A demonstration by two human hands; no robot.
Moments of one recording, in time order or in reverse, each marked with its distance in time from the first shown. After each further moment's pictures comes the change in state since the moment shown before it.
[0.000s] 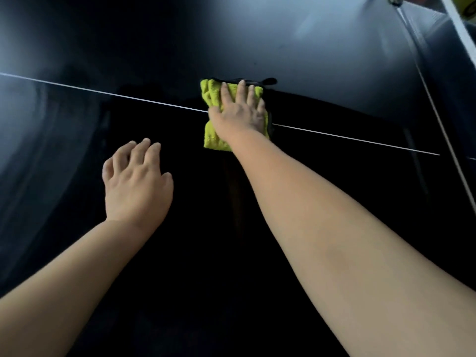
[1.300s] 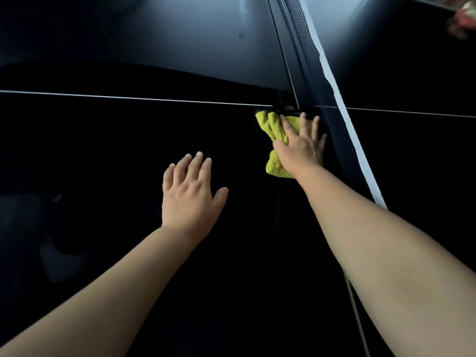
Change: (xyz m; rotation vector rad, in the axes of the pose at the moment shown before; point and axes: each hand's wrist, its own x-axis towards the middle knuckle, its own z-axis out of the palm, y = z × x) left_hand -0.135 0.370 0.119 -0.010 -0.102 0.351; right_hand -0.164 0.492 -0.040 0.063 0.058 0.327
